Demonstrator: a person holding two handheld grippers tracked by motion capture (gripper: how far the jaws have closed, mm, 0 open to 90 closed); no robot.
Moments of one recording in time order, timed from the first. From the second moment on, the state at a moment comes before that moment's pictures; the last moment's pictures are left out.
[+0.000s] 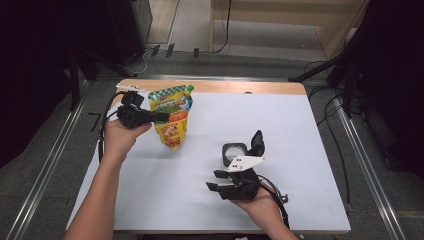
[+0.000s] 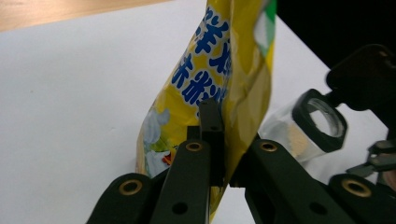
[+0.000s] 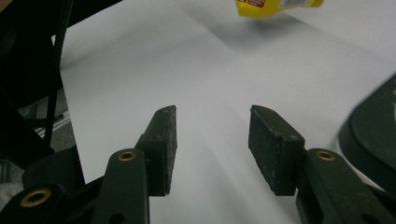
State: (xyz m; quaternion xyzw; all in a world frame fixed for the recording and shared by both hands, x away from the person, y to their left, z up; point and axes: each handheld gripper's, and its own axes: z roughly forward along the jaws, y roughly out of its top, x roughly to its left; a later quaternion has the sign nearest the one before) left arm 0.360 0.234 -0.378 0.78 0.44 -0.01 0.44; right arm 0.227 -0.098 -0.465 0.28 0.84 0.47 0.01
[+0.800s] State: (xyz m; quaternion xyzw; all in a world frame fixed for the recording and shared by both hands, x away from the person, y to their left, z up) left arm 0.321 0.206 -0.338 0.80 0.39 -0.04 0.46; right arm 0.238 -0.057 -0.478 0.28 0.85 0.45 0.01
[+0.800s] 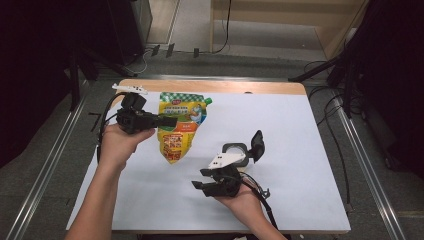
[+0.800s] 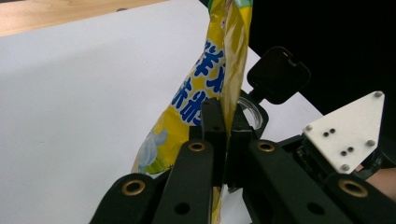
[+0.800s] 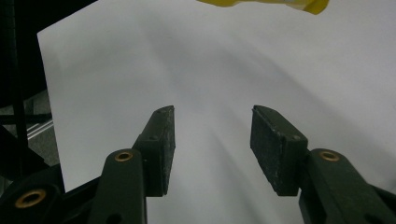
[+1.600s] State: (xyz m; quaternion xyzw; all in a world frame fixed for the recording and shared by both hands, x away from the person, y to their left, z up) left arm 0.280 0.188 -0.322 0.79 0.37 -0.10 0.47; right arm 0.244 -0.038 -0.493 0.30 0.82 0.49 0.05
